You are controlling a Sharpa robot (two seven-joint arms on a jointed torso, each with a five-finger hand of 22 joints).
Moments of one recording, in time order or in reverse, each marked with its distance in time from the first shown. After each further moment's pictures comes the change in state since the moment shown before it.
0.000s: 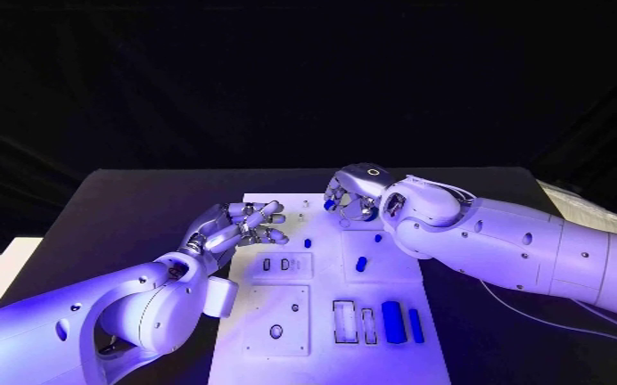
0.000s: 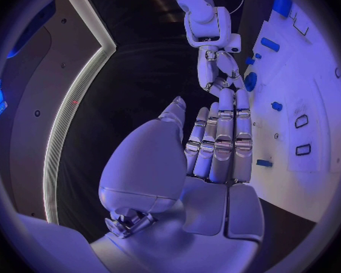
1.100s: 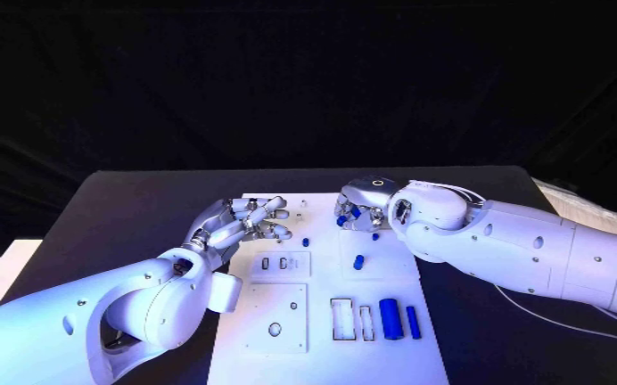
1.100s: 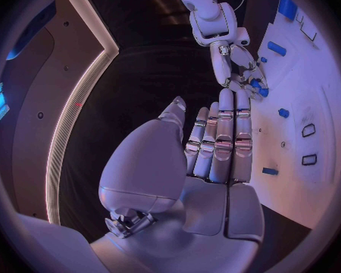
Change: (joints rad) left arm 0.000 0.007 0.000 0.002 -0.001 -0.007 0.019; left_hand 0.000 0.000 0.003 0.003 0.000 0.000 0.000 0.004 0.001 0.000 0.000 0.006 -0.001 -0.004 0.004 0.000 -0.009 0.000 -0.004 0.004 0.000 -0.001; right arm -0.010 -0.031 -0.015 0.007 -0.017 0.161 0.034; right_hand -0.009 -0.026 -0.072 -0.080 0.095 -0.077 0.016 -0.022 -0.010 -0.084 0.023 -0.003 -0.008 -0.001 0.016 -0.208 -0.203 0.029 -0.067 0.011 -0.184 -0.250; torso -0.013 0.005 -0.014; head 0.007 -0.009
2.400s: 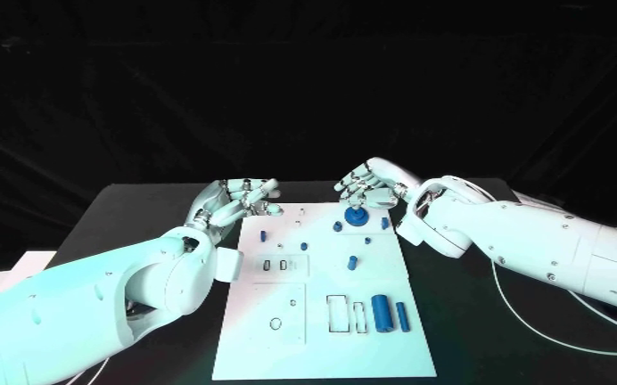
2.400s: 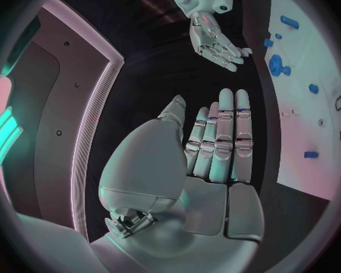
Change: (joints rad) left arm -0.002 0.036 -0.006 -0.116 -0.031 -0.042 0.055; left_hand 0.000 0.000 0.000 0.000 0.000 0.000 0.000 0.005 0.001 0.000 0.000 0.005 0.000 0.000 0.000 0.000 -0.005 0.000 0.000 0.000 -0.004 -0.001; right arm -0.018 -0.024 -0.005 -0.039 0.610 -0.154 0.276; right_hand 0.007 0.088 -0.064 -0.118 0.035 -0.065 0.058 -0.001 -0.007 -0.019 0.052 0.007 -0.003 -0.196 0.078 -0.633 -0.457 0.033 -0.172 0.075 -0.736 -0.633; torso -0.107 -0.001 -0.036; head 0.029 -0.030
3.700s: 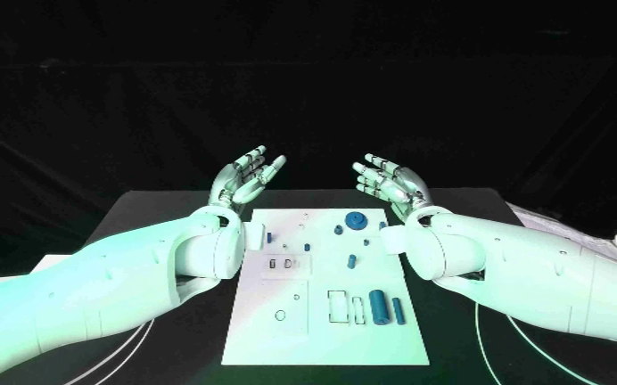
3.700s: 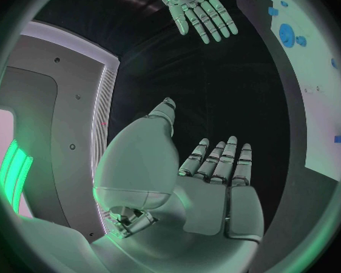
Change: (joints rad) left arm -0.009 0.145 -0.010 -0.196 0.024 -0.199 0.038; left_hand -0.110 -0.071 0.052 0.075 0.000 -0.665 -0.054 -0.090 -0.036 -0.816 0.094 -0.112 -0.044 -0.875 0.147 -0.196 -0.193 -0.078 -0.840 0.090 -0.321 -0.128; right arm -0.116 0.037 -0.011 0.081 1.053 -0.223 0.275; right_hand -0.146 0.079 -0.180 0.177 0.072 -0.631 -0.041 -0.032 -0.029 -0.659 0.125 -0.035 -0.021 -0.775 0.166 -0.089 -0.034 -0.078 -0.633 0.118 -0.320 -0.115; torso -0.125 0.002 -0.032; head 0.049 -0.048
